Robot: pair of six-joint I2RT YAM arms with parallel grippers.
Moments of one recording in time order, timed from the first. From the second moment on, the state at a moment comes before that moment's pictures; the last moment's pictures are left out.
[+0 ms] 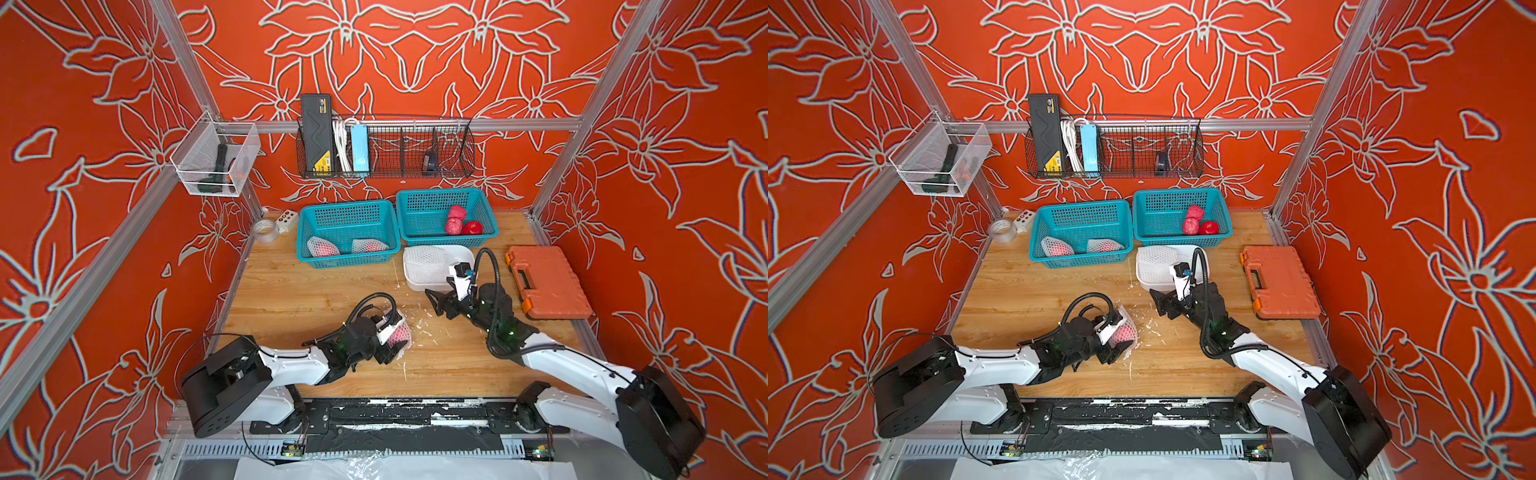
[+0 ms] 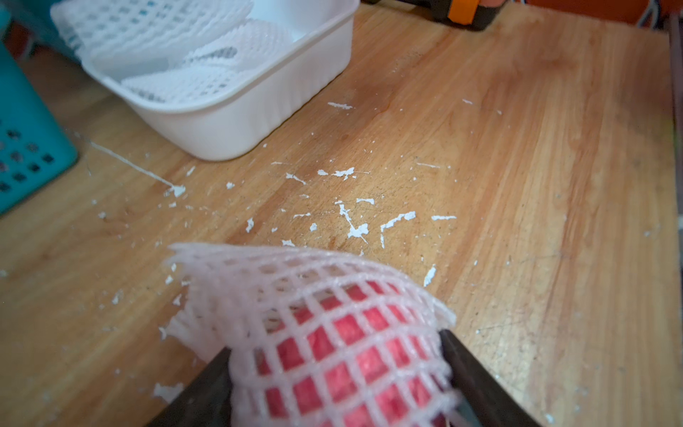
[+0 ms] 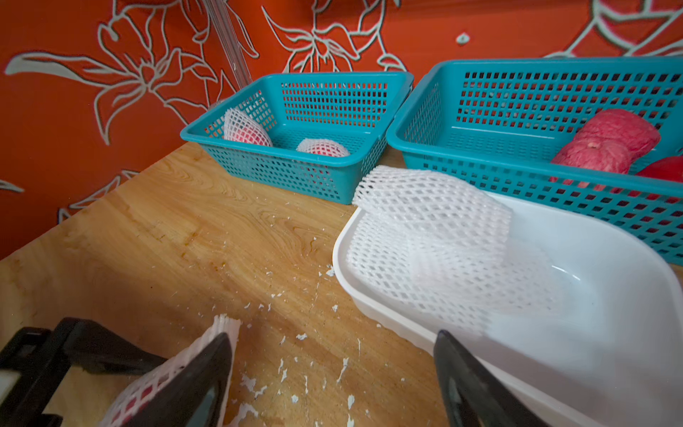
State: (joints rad) left arm -0.87 1.33 0.31 0.51 0.03 0.05; right arm 0.62 1.10 0.44 0.35 -0.10 0.15
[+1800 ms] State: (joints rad) left arm -0.38 0.85 0.14 0.39 0.16 -0.46; right arm 0.84 1.88 1.26 -0.50 -0.40 0.18
